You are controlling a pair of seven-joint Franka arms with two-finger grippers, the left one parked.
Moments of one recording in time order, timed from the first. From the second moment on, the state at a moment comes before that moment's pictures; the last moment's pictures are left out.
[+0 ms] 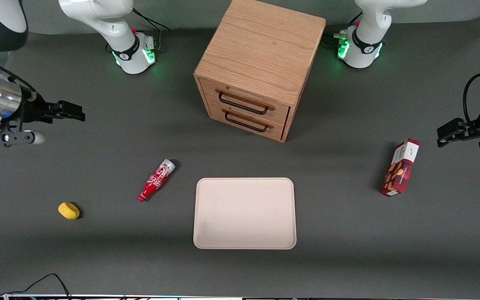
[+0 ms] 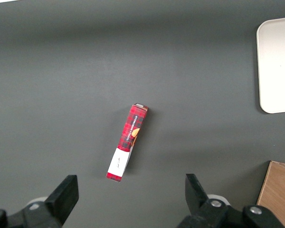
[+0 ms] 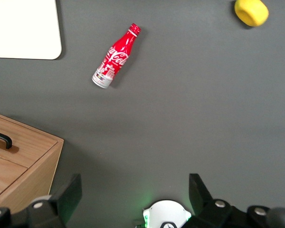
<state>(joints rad) 0.05 0.13 0.05 -1.49 0.06 1.40 0.09</state>
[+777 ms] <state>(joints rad) 0.13 0.33 0.08 -1.50 0.04 1.64 0.49</state>
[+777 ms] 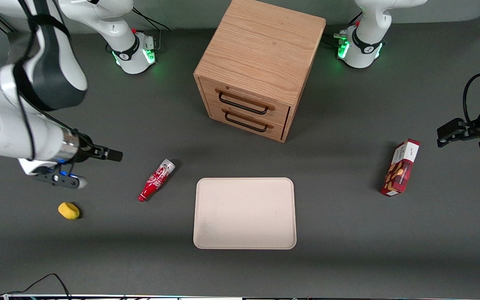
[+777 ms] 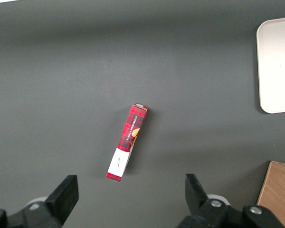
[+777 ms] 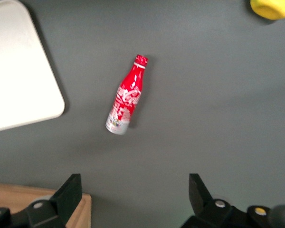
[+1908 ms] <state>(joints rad) 0.19 0.56 0.08 -1.73 -0.08 2.13 0.97</state>
